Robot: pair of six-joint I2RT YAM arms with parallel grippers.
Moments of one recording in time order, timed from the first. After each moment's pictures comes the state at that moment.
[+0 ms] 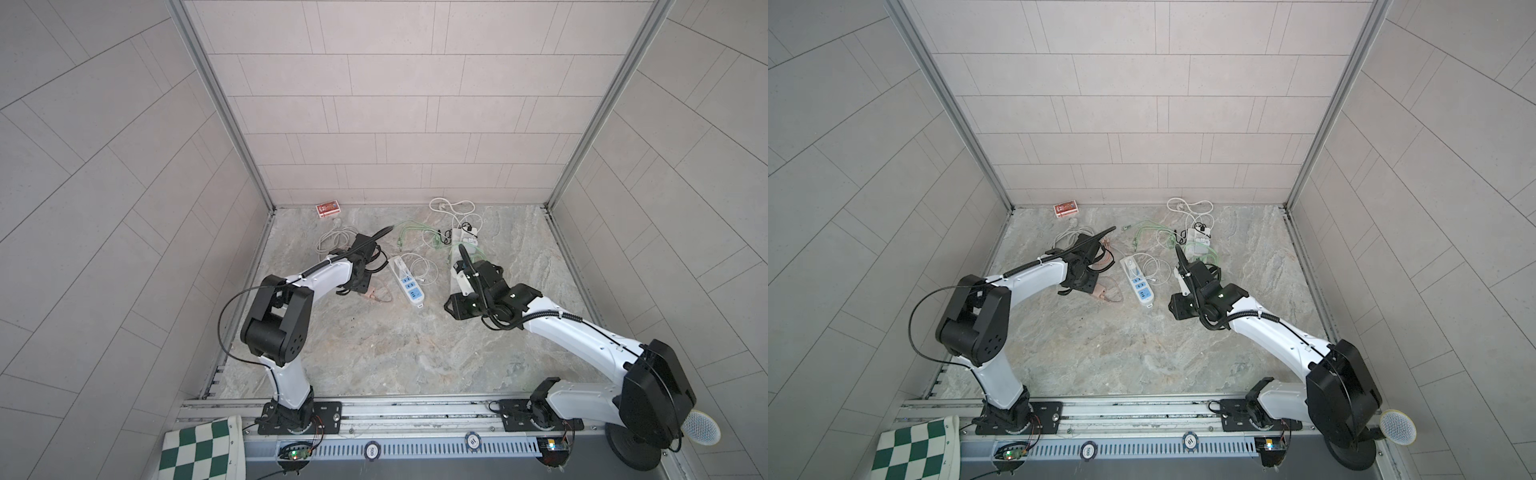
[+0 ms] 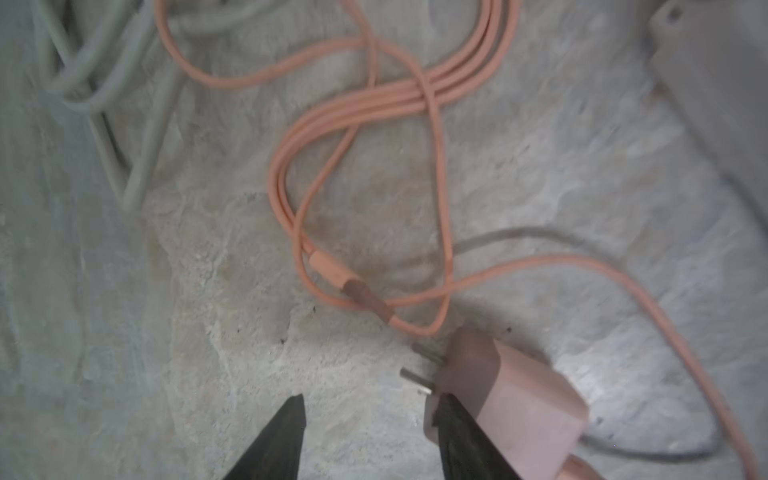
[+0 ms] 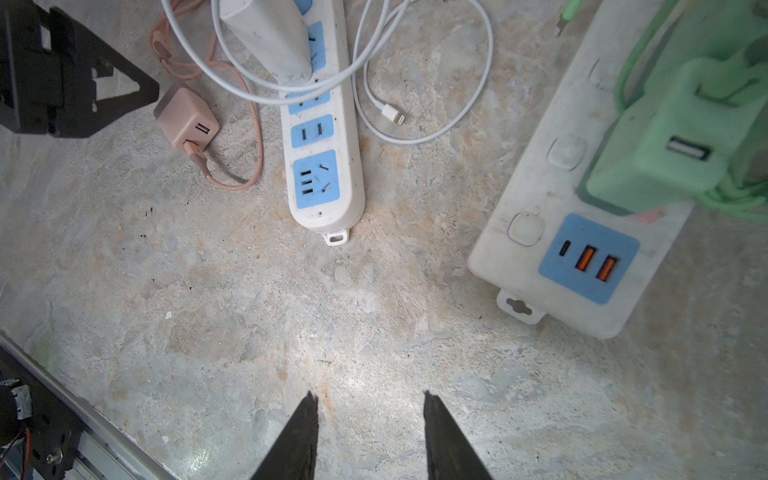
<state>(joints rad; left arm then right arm) -0.38 1.79 1.18 -0.65 -0.25 -0.15 0.58 1.26 0.84 -0.54 -0.11 0.39</state>
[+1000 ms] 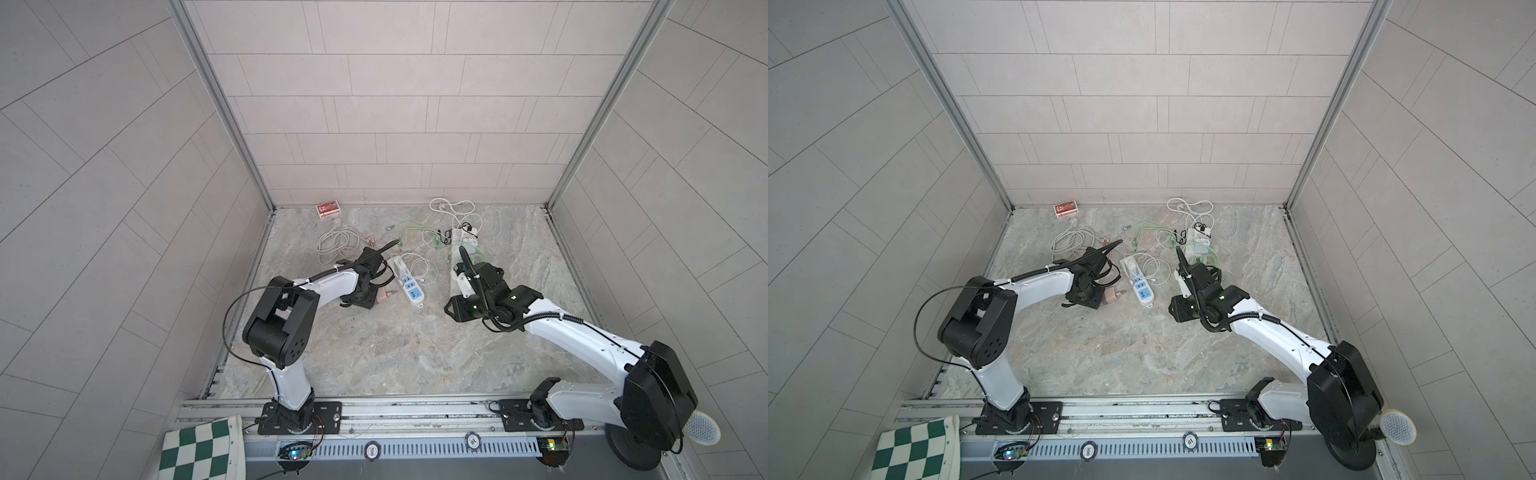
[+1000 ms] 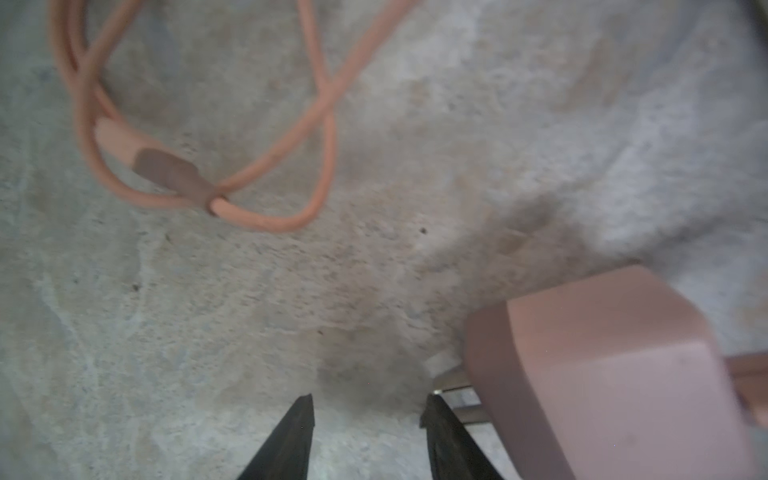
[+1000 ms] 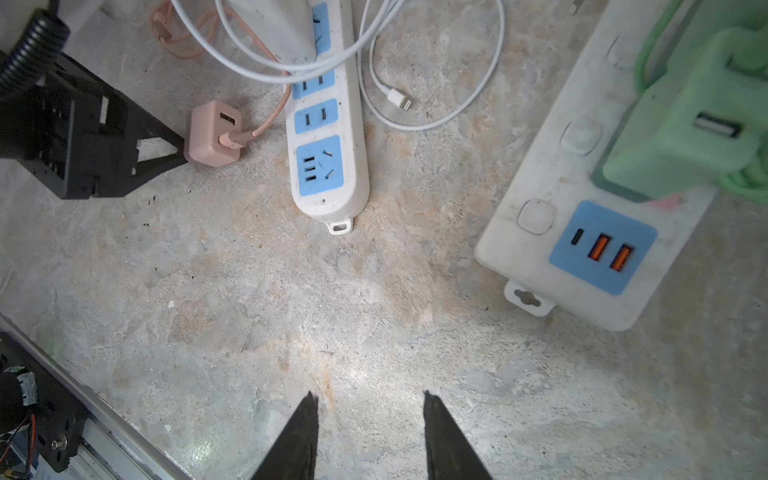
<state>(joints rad) -0.48 1.75 1.05 -0.65 -0.15 -0.20 0.58 1.25 0.82 -0.53 -0.14 0.39</state>
